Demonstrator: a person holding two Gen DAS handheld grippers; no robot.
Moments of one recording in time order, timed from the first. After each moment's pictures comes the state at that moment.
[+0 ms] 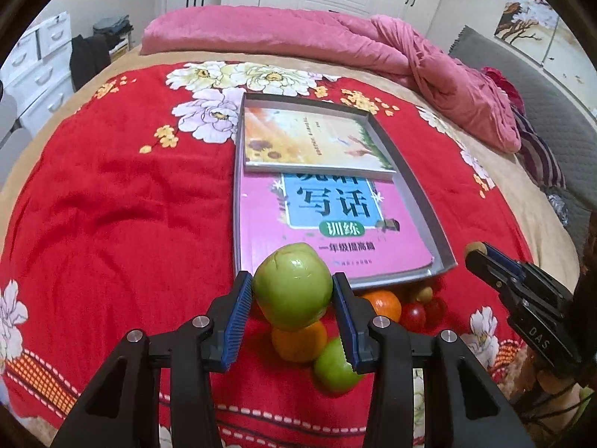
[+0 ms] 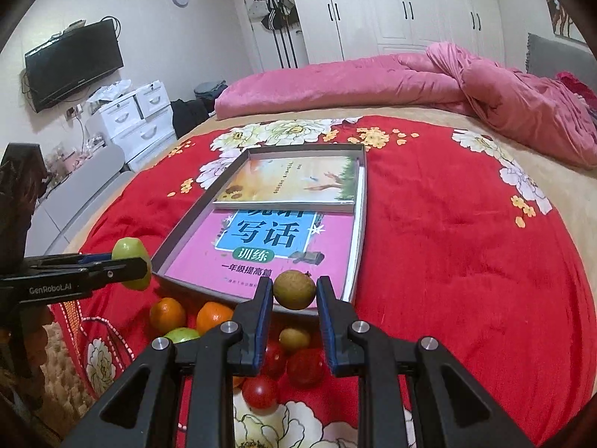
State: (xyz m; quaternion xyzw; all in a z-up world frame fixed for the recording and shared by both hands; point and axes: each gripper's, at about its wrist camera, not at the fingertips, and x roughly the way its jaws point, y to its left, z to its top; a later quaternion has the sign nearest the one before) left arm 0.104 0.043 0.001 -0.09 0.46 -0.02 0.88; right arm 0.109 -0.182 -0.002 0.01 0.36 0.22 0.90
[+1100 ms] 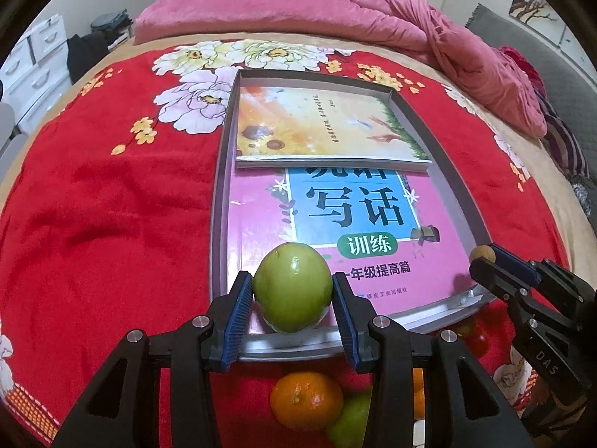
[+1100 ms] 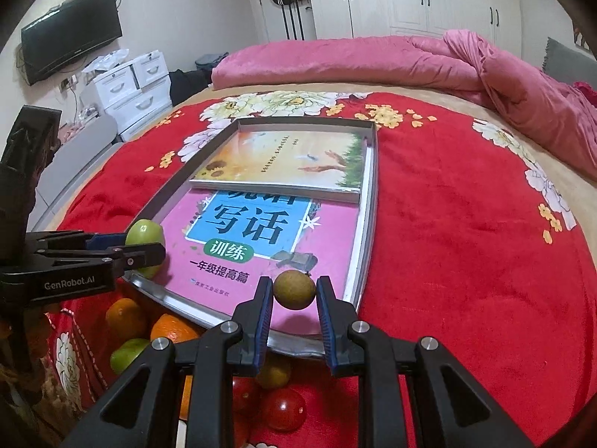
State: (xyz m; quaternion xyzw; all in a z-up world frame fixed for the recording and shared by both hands) left arm 0.159 0.029 -0.038 -0.06 0.50 0.00 0.86; right arm 0.156 -0.162 -0.034 -0.04 0.40 0.23 0.89
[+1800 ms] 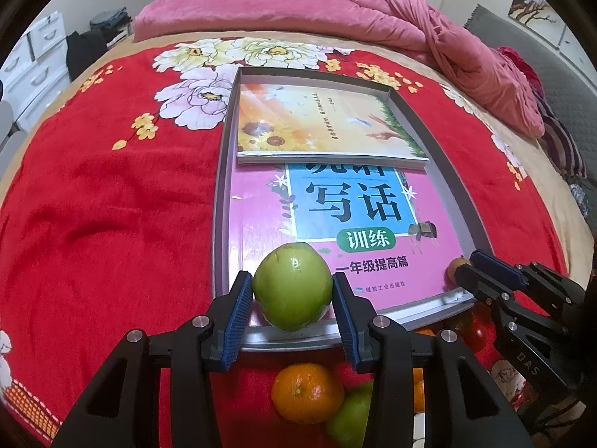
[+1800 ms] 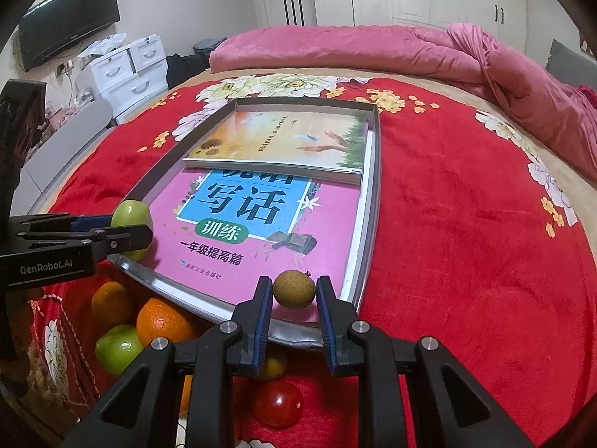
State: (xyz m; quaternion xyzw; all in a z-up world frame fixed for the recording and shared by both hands) left arm 0.155 0.031 -0.037 -0.07 0.50 -0.01 0.86; right arm 0.157 -0.156 -0.046 -0.05 0.42 0.22 0.88
